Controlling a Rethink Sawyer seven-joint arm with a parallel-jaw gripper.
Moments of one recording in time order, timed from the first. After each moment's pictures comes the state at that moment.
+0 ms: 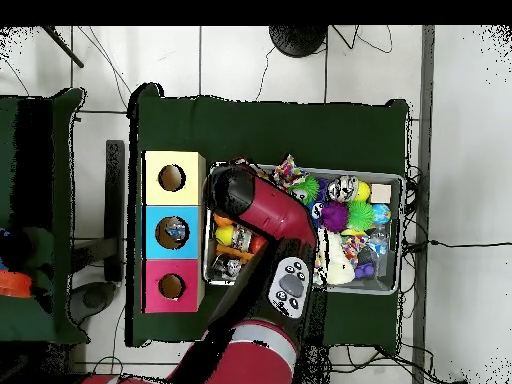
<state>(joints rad) 0.06 -0.36 -0.33 1.47 0.55 0.39 2.27</state>
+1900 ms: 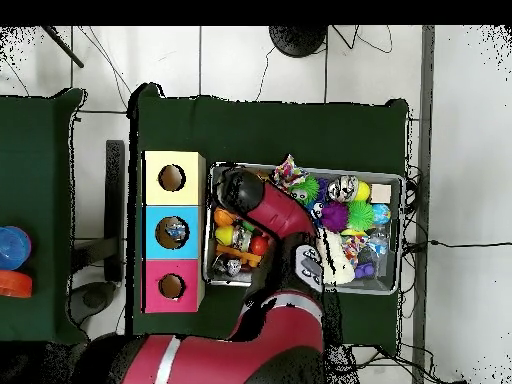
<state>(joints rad) -0.07 -0.29 -0.14 1.47 0.55 0.39 2.27</state>
